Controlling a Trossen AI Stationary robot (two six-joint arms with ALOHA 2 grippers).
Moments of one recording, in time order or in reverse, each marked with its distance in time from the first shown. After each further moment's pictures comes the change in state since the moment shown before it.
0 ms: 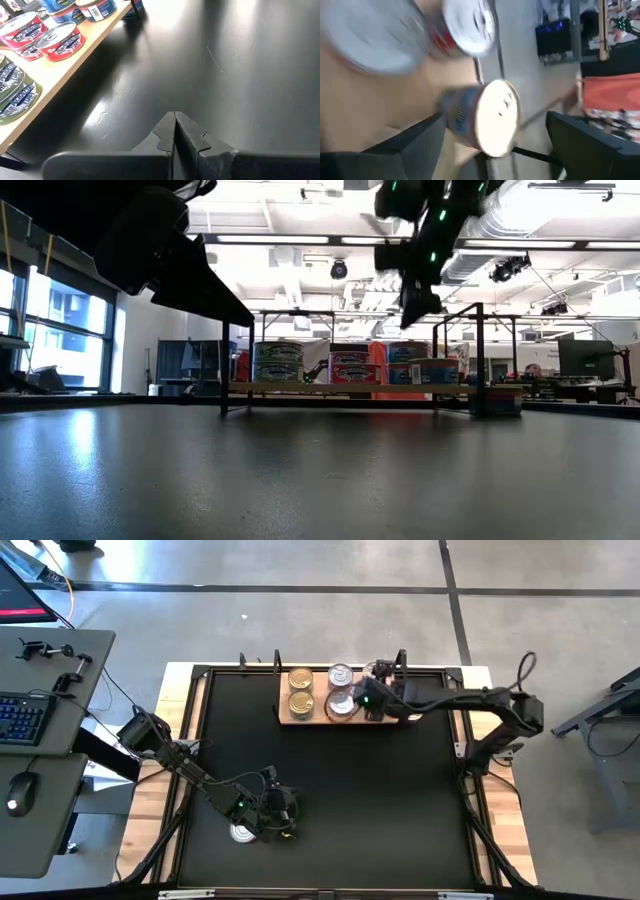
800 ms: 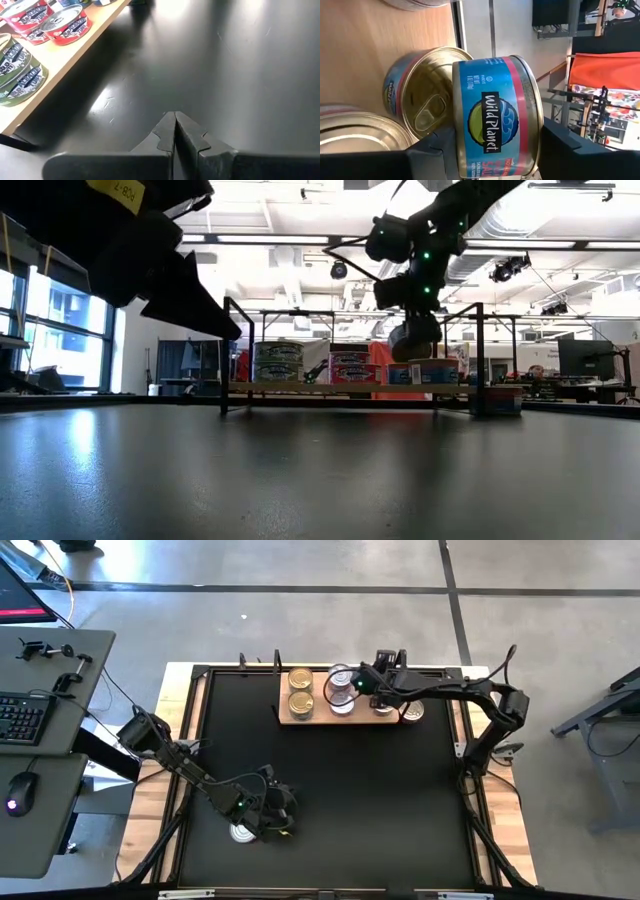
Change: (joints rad) left arm 0.000 0.000 -0.001 -0.098 0.003 -0.097; right arm -0.163 0.135 0.006 0.025 0.038 -0.116
